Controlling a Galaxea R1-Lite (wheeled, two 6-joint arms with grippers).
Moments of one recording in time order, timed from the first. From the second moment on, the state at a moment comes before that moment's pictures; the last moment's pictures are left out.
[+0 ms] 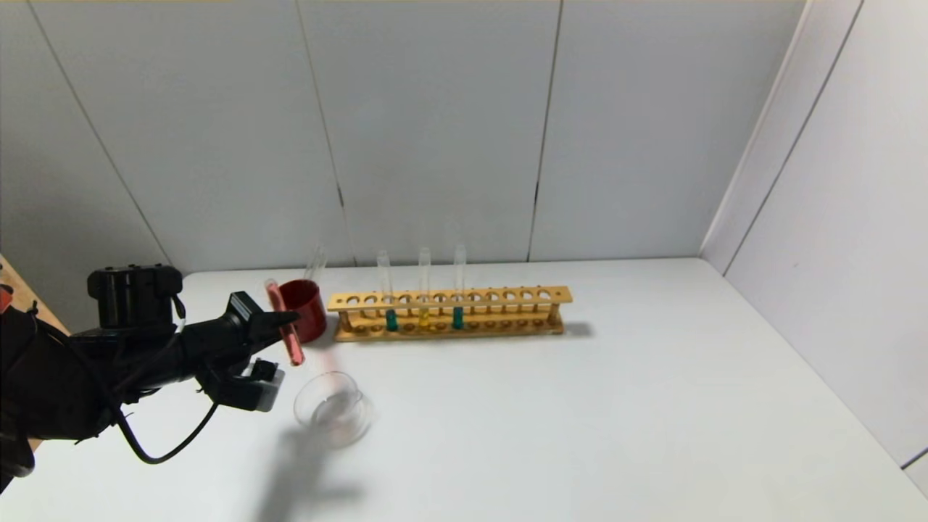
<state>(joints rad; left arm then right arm) 0.05 1.91 -0.60 -0.86 -0.57 2.07 0.00 0.00 0.00 0.00 0.00 0.00</state>
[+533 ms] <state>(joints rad) 0.05 1.91 -0.60 -0.86 -0.57 2.08 0.00 0.00 0.00 0.00 0.00 0.00</state>
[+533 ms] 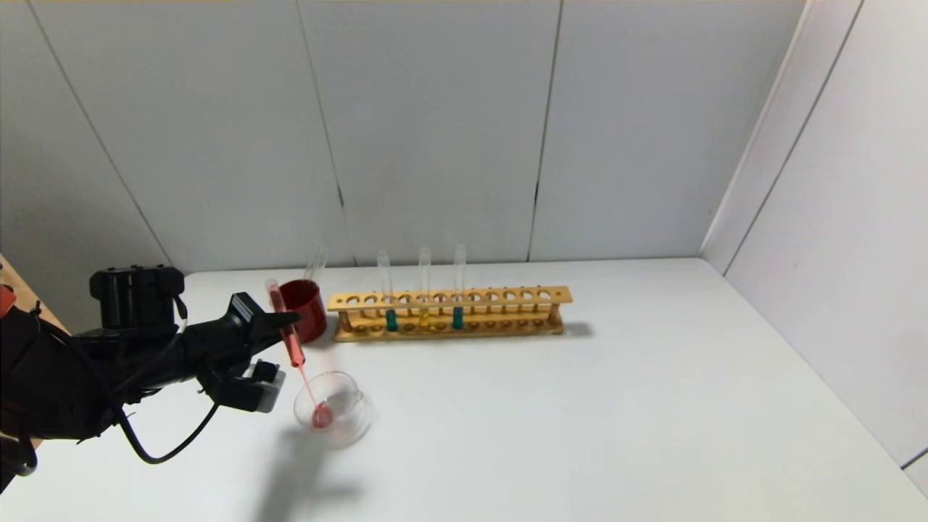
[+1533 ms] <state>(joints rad) 0.02 1.91 -0.60 -0.87 -0.54 2.15 0.00 0.00 0.00 0.00 0.00 0.00</state>
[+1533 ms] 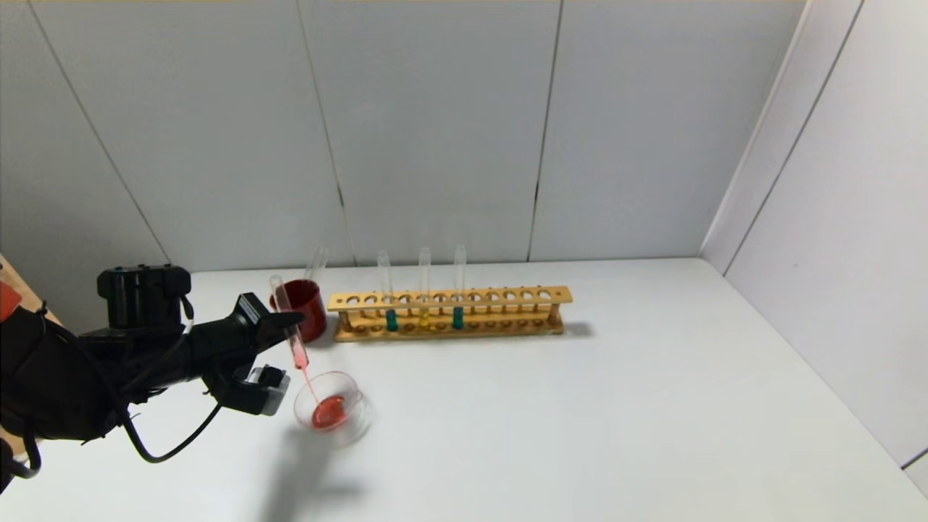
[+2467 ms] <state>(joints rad) -0.01 1.86 -0.61 -0.87 -0.51 2.27 0.00 0.00 0.00 0.00 0.00 0.00</state>
